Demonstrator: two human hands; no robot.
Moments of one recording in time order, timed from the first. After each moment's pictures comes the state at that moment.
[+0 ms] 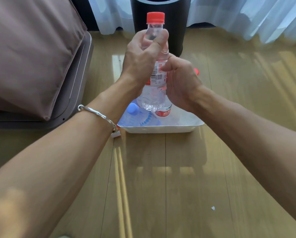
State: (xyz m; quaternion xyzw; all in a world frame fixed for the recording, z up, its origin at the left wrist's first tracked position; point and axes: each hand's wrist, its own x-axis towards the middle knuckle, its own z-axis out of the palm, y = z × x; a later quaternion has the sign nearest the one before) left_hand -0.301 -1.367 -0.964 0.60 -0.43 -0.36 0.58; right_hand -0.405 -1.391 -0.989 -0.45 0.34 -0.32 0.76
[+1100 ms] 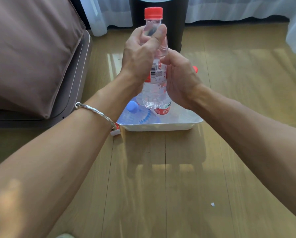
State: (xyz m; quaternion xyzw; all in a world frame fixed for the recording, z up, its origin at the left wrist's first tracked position) left_hand -0.306 -1.366 -0.958 0.60 -0.39 -0.37 0.59; right_hand -0.403 -1.395 -0.997 -0.48 0.39 -0.35 0.71
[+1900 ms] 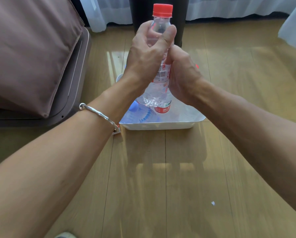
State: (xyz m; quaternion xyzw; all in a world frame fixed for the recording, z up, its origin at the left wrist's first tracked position) left_hand -0.315 -1.364 -0.961 0.60 -0.46 -0.34 0.57; right_hand -0.396 -1.397 -0.988 -0.46 0.41 -0.37 0.70
